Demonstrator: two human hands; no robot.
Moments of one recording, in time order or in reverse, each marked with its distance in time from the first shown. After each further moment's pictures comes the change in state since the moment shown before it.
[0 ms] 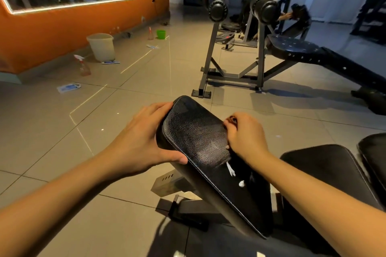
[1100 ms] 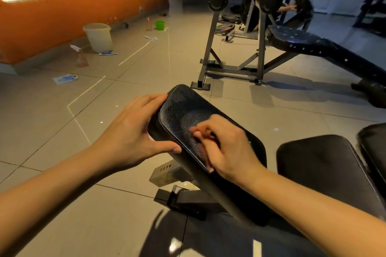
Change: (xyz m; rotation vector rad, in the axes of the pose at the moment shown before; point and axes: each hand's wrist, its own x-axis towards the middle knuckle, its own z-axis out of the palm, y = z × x) left_hand -0.011 0.002 0.003 0.100 0.066 0.002; right_hand -0.060 -0.026 -0.009 0.160 -0.067 -0.546
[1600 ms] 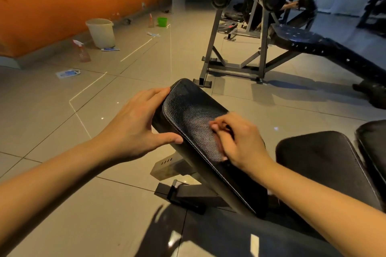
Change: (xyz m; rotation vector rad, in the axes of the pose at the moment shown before) left_hand -0.003 0.004 -0.001 0.027 -0.015 0.005; right_hand -0.012 0.030 -0.002 -0.064 0.035 0.120
